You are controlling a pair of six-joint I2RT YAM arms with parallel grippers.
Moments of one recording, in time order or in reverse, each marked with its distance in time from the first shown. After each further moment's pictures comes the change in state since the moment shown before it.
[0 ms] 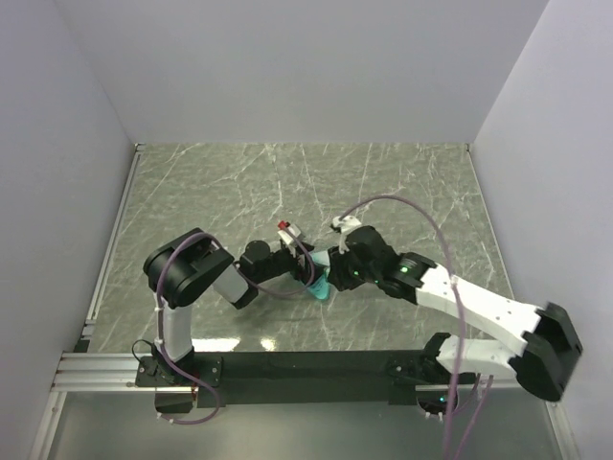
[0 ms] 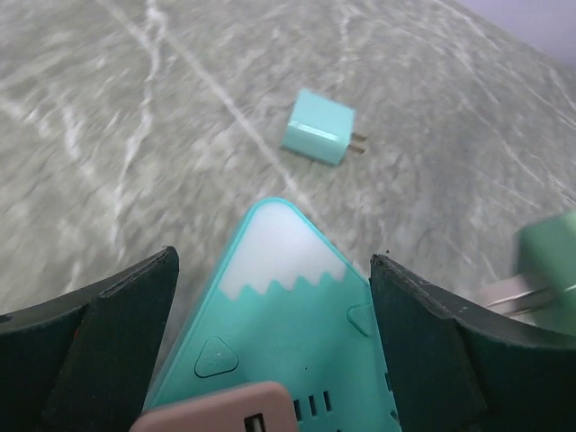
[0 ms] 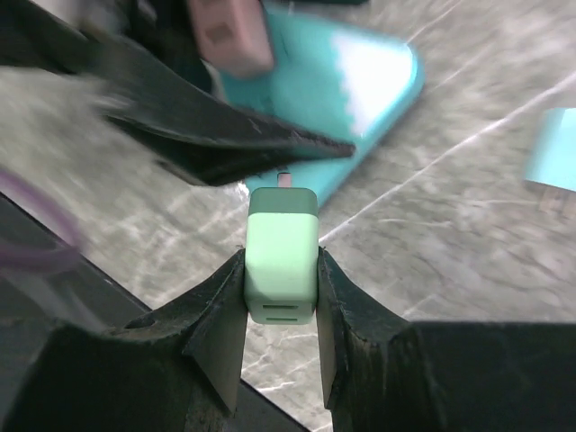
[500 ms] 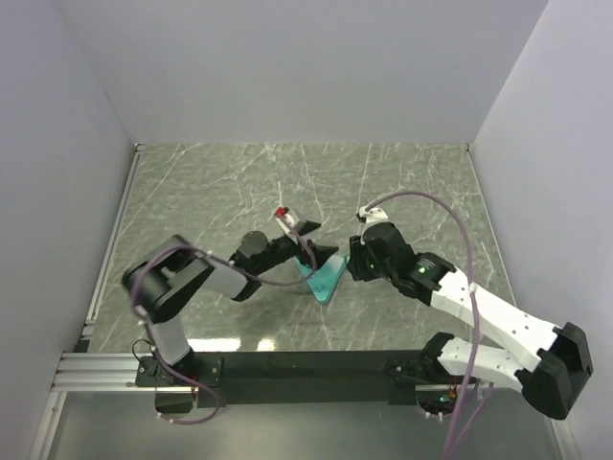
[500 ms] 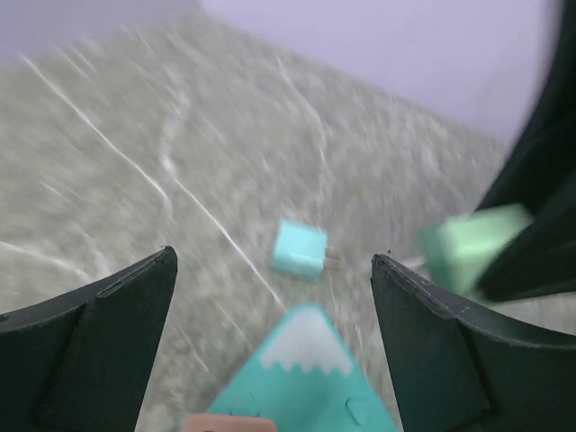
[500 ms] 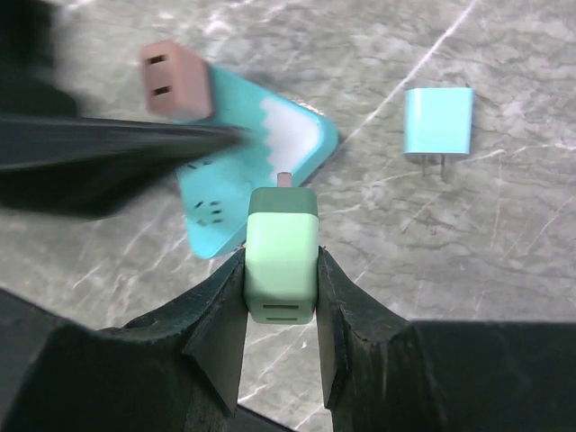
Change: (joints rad) left arm -0.029 -0.070 0.119 -0.019 0.010 0.027; right arm -0.077 -0.177 -0.011 -0.093 0.169 0.080
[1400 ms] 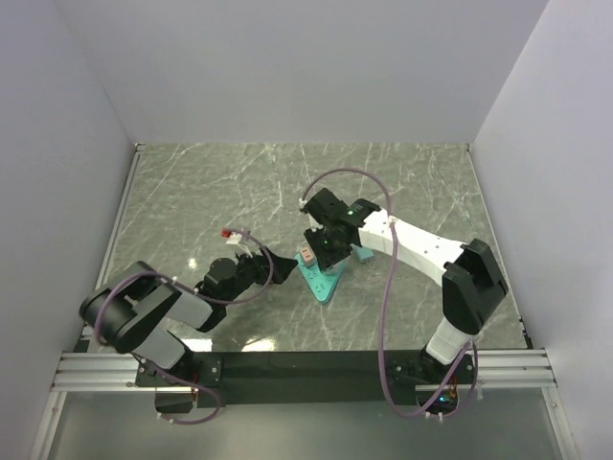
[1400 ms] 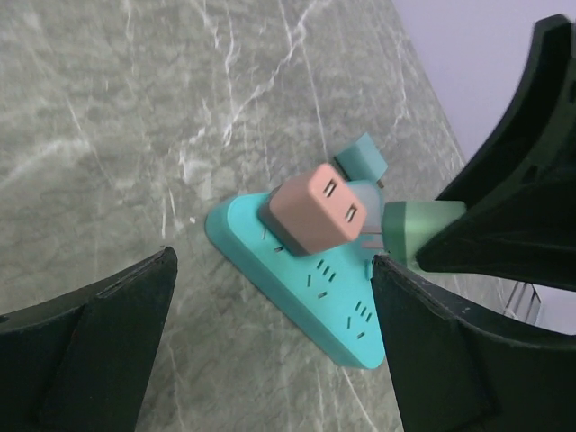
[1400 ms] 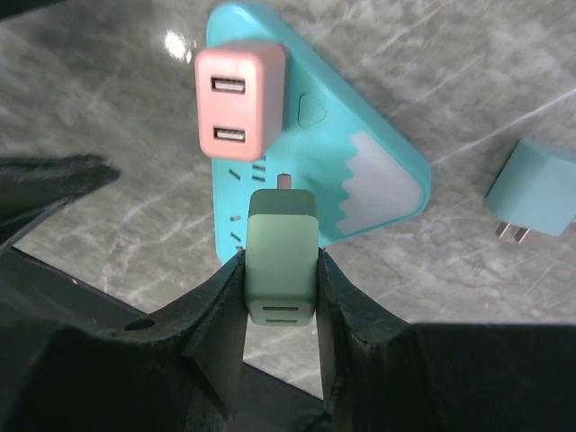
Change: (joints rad) left arm 0.084 -0.372 -0.429 -0.131 -0.304 -0.516; right arm 0.008 0.643 0.527 -0.309 -0.194 -0.185
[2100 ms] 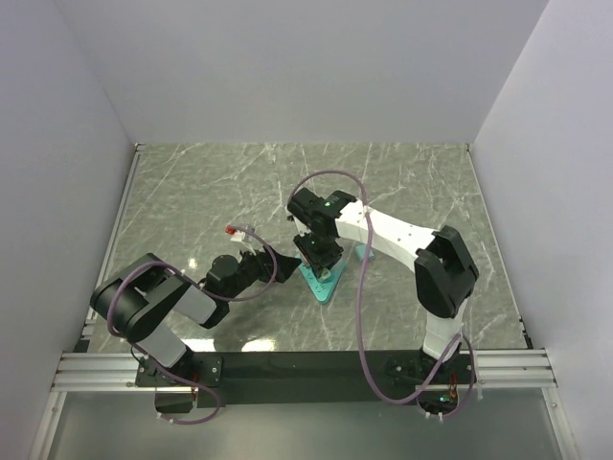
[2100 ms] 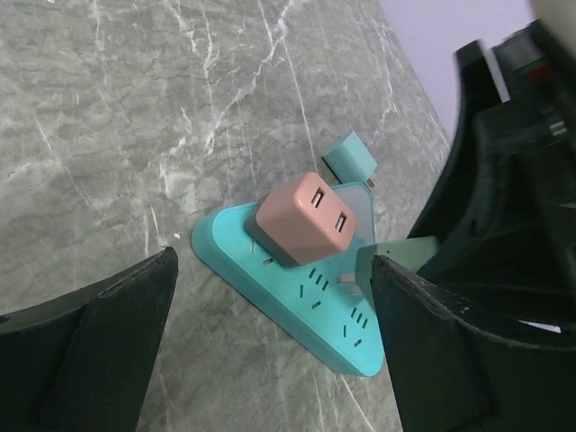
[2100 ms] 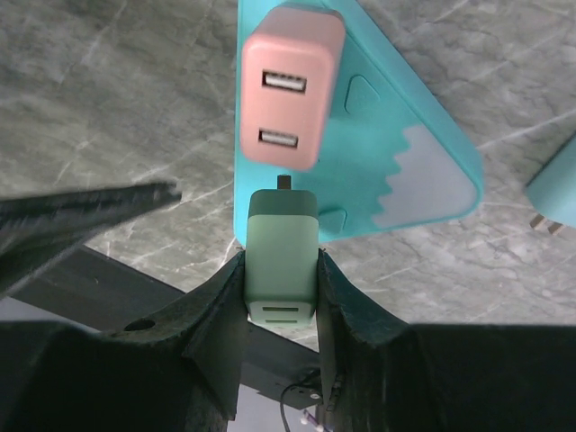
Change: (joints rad) left arm 0.017 0.117 0.035 0.093 0.078 0.014; right arm 0.040 0.182 0.196 -0.217 -0.036 -0.027
